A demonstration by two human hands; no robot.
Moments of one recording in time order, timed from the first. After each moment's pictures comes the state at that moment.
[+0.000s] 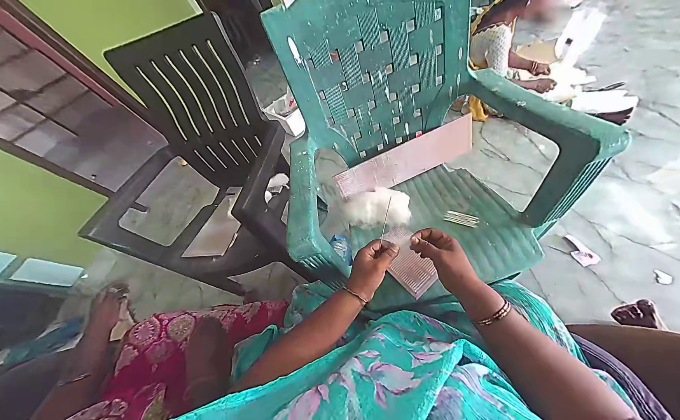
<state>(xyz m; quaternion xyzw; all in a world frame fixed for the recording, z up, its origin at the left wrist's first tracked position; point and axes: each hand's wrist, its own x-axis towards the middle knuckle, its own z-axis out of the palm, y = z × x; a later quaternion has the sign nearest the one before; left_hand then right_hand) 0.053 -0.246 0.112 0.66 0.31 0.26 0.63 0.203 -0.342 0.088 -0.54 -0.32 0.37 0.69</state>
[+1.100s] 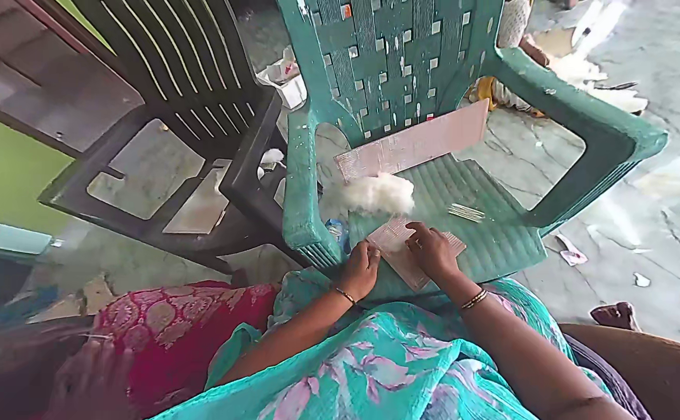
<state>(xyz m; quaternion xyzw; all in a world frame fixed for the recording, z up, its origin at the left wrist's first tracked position) 0.027 -0.224 0.080 0.83 0.39 0.03 0.40 0.208 -0.313 0.055 -0.80 -0.50 0.17 0.30</state>
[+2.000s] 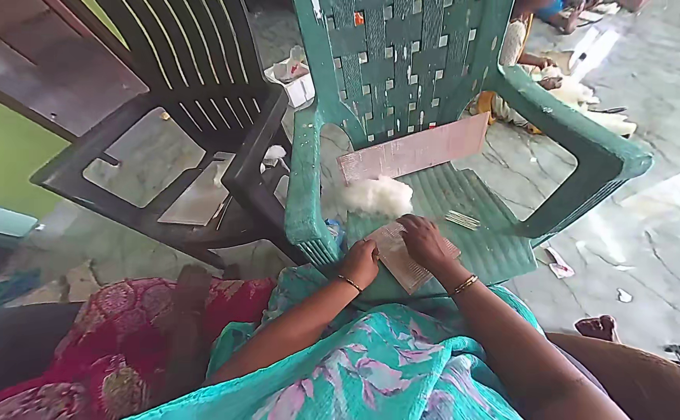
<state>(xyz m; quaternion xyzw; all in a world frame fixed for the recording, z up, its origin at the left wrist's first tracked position) 0.050 -0.222 0.092 0.86 0.41 -0.07 0.29 0.227 -0.288 0.054 -0.75 -0.61 0.11 0.22</state>
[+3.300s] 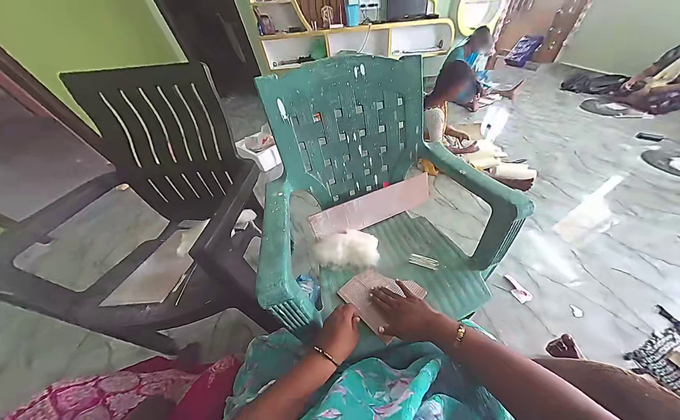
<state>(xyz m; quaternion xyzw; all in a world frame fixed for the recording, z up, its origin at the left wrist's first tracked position) 0.045 -0.240 0.092 0.87 0.38 -0.12 0.28 0.227 -0.340 0.065 -0.66 -0.72 0.23 -0.01</state>
